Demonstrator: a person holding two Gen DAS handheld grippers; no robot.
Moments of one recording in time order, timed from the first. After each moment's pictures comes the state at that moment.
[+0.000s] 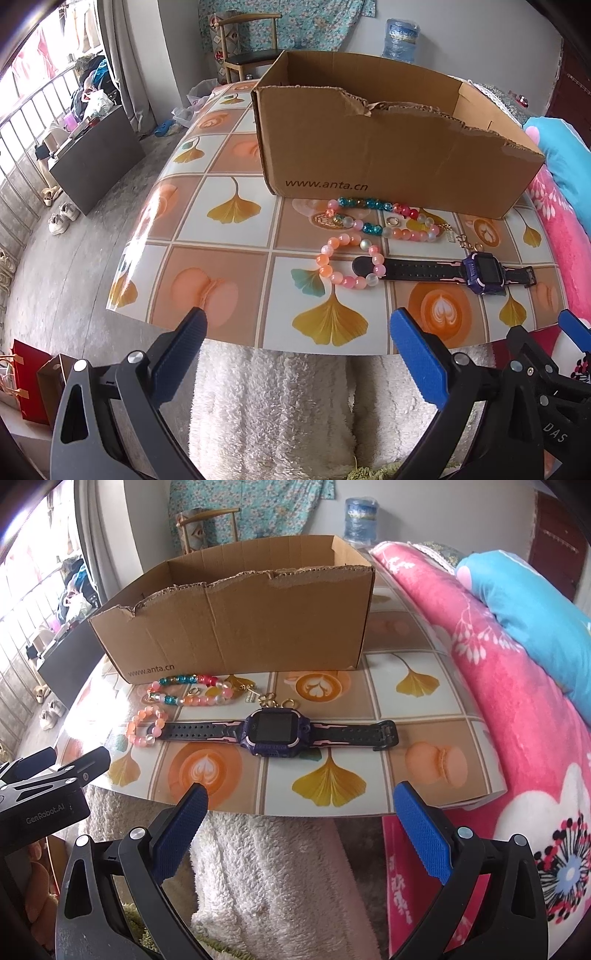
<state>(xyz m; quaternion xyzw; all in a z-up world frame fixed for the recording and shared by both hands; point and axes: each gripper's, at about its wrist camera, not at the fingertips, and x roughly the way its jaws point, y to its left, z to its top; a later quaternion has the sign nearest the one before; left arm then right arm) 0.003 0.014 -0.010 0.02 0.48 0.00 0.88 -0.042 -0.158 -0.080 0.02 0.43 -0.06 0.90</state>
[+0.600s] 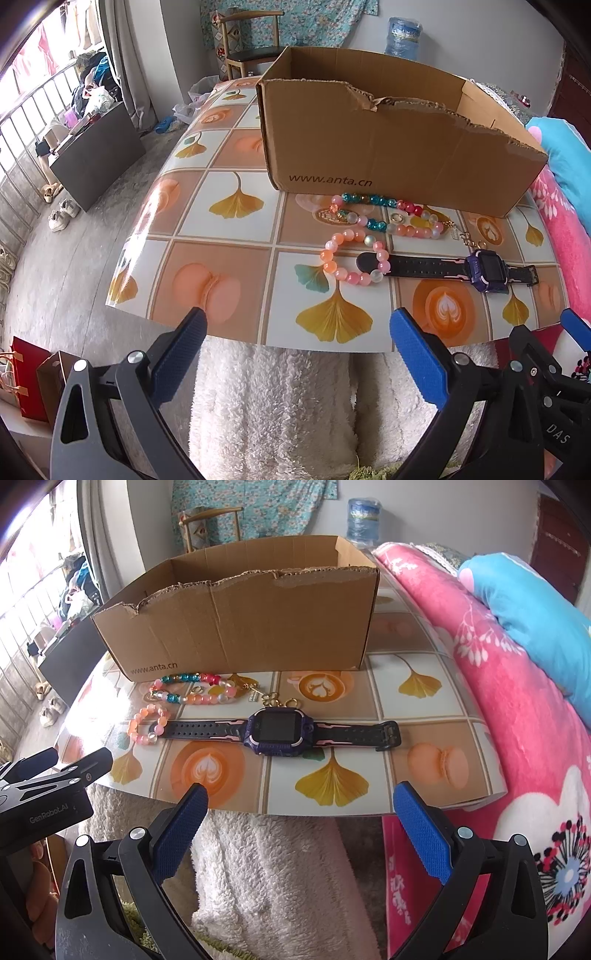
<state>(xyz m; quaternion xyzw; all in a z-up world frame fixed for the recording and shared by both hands) 0.003 0.018 -0.014 0.01 0.49 0.00 0.87 -0.042 -0.155 -0.079 0.02 0.43 -0.05 0.90</state>
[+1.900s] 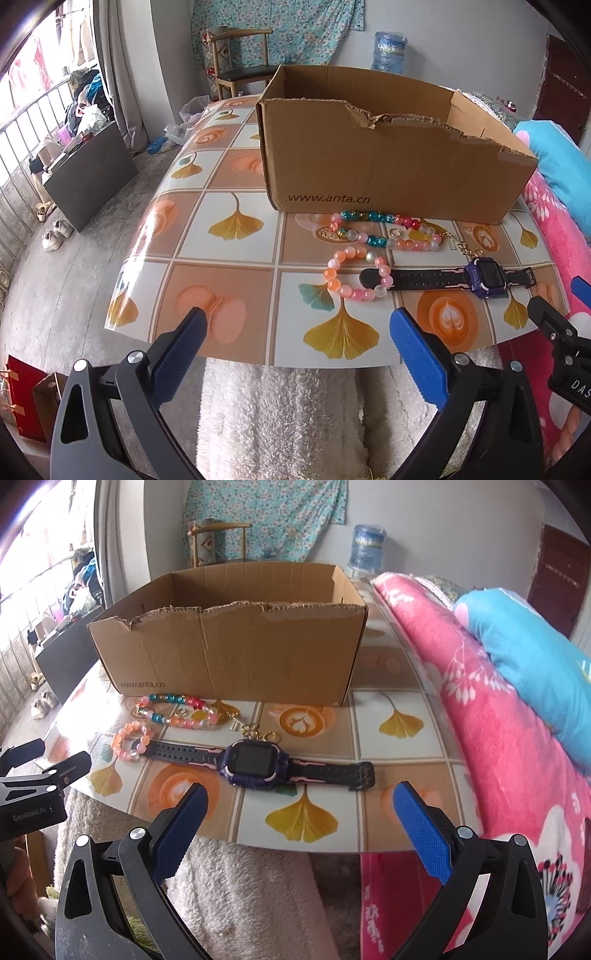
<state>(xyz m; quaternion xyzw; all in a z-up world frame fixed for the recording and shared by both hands) 0.004 0.027 -0.014 0.02 0.45 -0.03 0.89 -0.034 -0.168 -0.069 -0.03 0.39 -0.06 0.92</state>
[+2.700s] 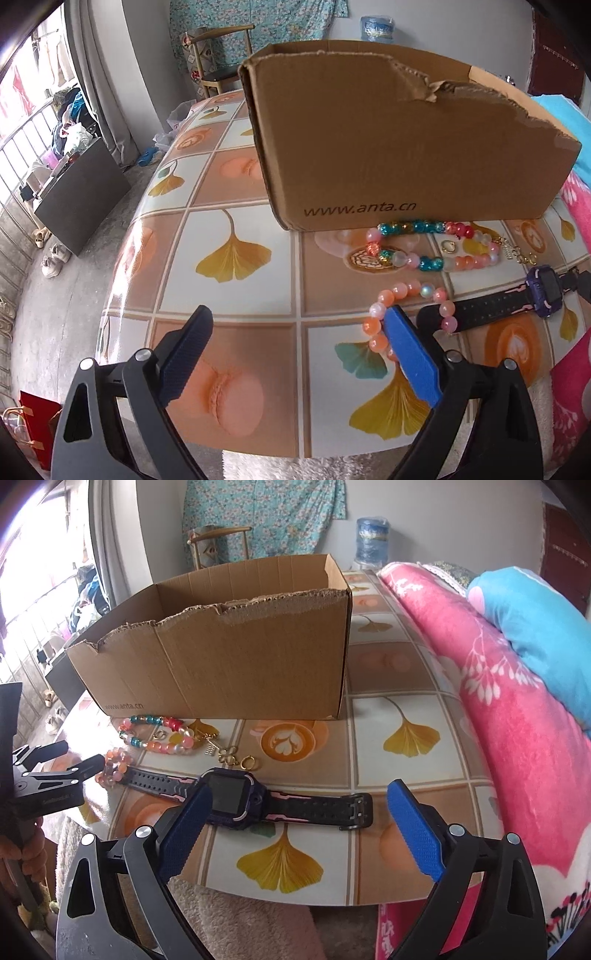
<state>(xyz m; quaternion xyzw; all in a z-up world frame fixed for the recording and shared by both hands) 0.068 0.031 -0.052 0.08 0.46 -0.04 0.88 0.002 -0.202 -0.087 0.01 0.39 -0.02 0.92</state>
